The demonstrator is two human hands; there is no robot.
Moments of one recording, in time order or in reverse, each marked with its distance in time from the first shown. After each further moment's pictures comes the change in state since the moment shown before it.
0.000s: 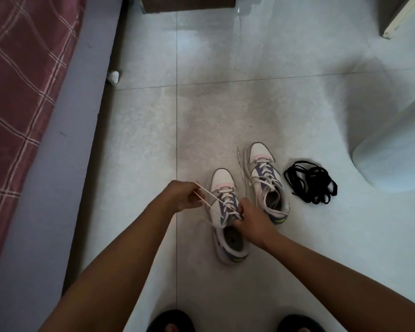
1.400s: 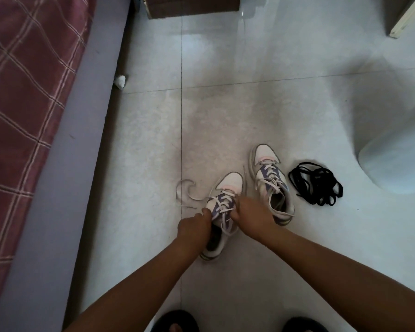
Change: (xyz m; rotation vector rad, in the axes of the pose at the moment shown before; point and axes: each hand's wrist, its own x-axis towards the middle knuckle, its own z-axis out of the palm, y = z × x) left_hand -0.016 -0.083 0.005 1.683 0.129 0.581; right_hand 0.014 -0.022 -0.008 -0.331 0.072 -0.093
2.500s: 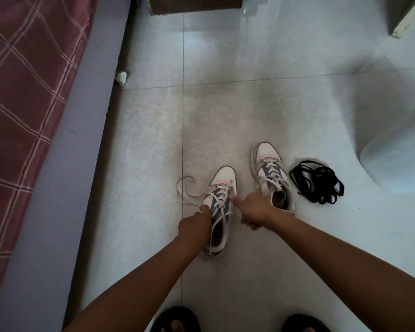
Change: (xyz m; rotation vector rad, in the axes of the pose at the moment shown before) left_hand 0.002 0.001 0.007 -0.060 -0.025 -0.062; right_hand 0.007 -0.007 -0.013 0.605 -0.263 0.391
